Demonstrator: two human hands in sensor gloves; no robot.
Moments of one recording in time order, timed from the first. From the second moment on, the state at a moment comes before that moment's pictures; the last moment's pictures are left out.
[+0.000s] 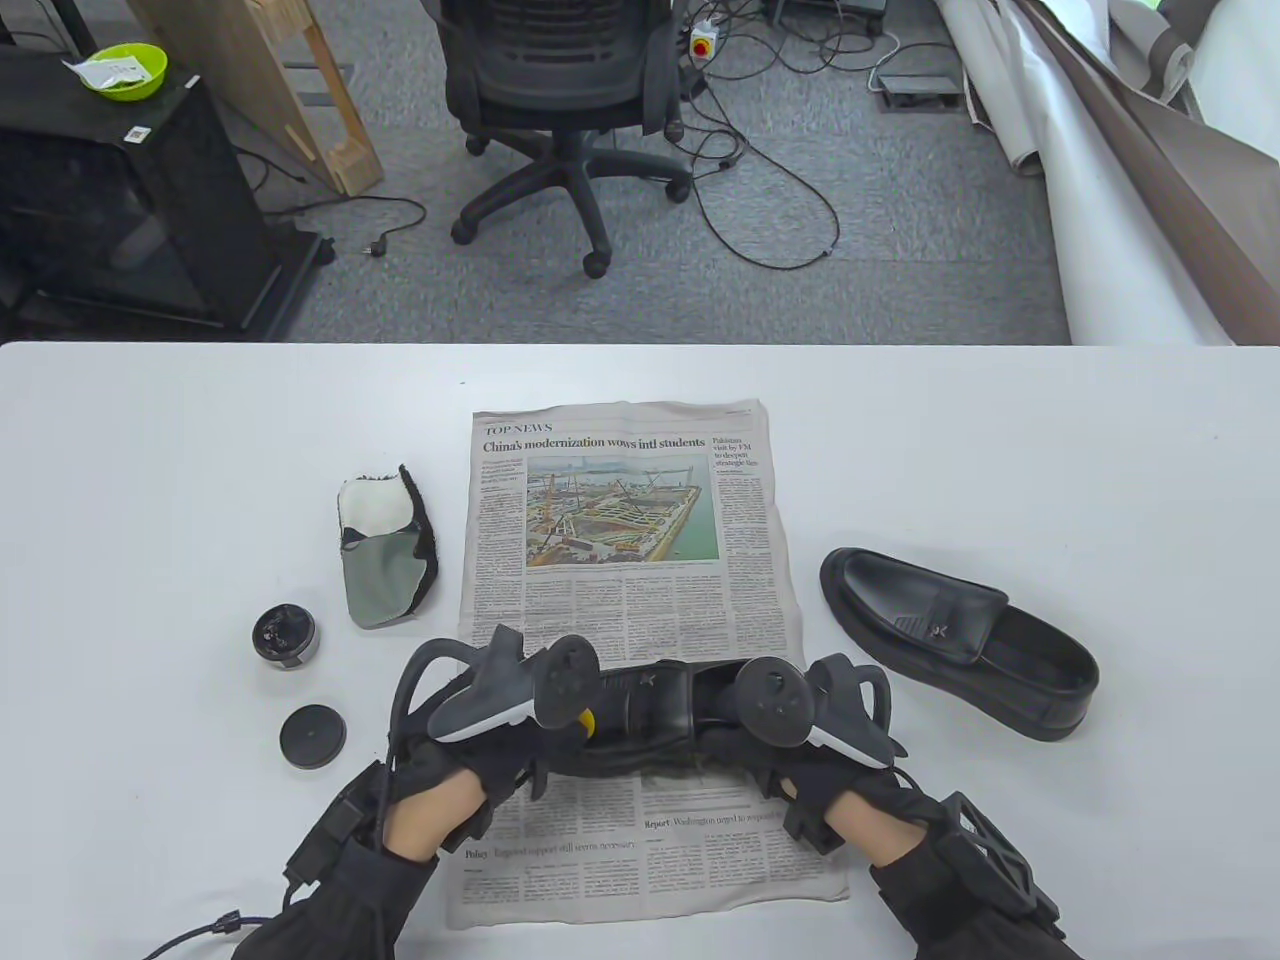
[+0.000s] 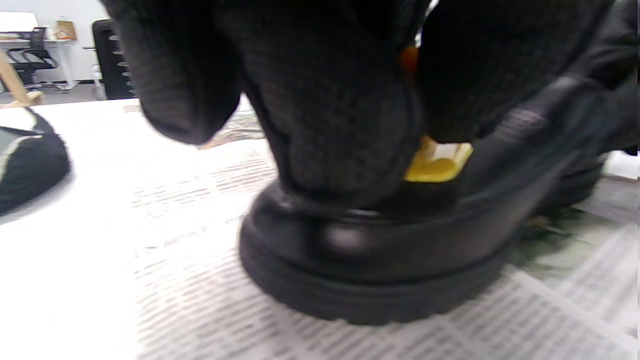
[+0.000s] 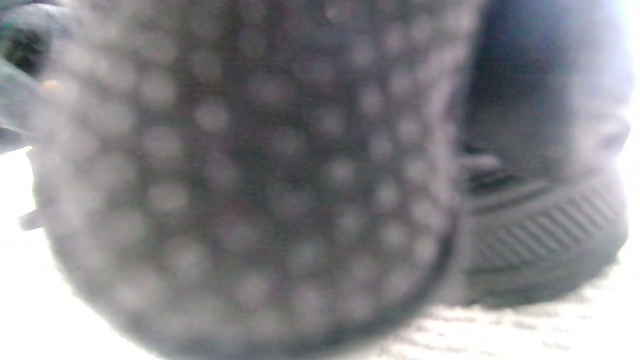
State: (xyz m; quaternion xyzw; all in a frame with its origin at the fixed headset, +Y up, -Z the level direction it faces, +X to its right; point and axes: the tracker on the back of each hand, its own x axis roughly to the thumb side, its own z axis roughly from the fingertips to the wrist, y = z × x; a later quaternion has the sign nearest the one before) left_hand -0.114 -0.693 -0.247 -0.13 -0.20 -0.01 0.97; right_hand 0.116 -0.733 -0.255 0.19 0.03 0.97 0.12
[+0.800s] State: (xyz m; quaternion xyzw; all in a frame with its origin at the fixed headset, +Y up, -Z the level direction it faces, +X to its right) left_hand -0.067 -0.697 -0.266 0.02 -0.17 0.07 0.98; right_hand 0.116 -0.734 -0.257 0.21 0.03 0.97 0.12
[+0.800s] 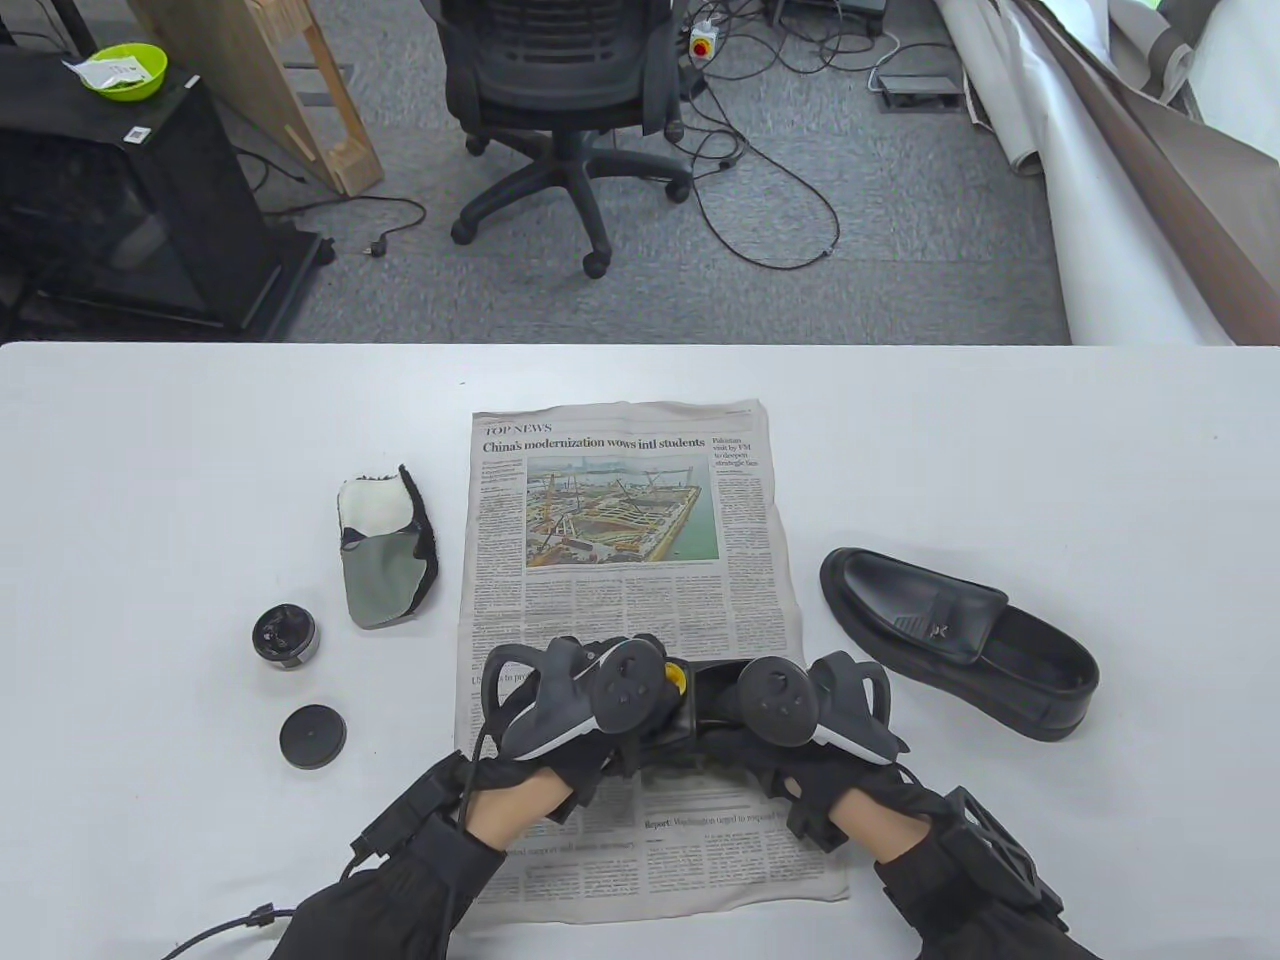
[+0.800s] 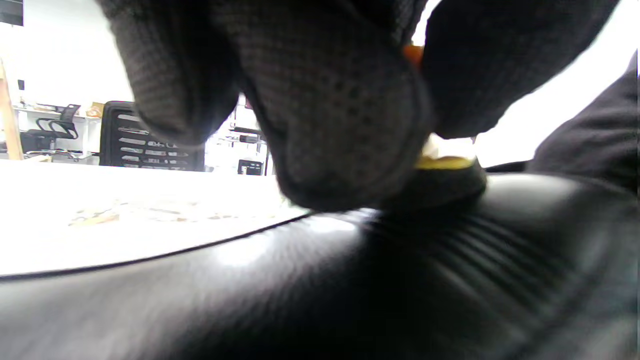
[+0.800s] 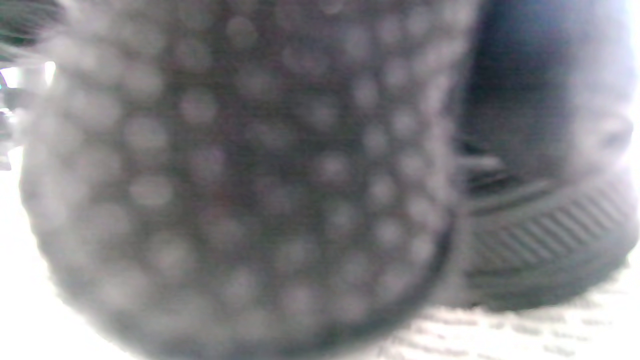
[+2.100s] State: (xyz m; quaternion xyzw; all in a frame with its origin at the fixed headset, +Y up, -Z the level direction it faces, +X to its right) left_hand -0.073 -0.684 -0.250 -0.09 -0.19 0.10 0.97; right_hand 0.116 -0.734 -0.256 0.20 0.02 0.97 0.12
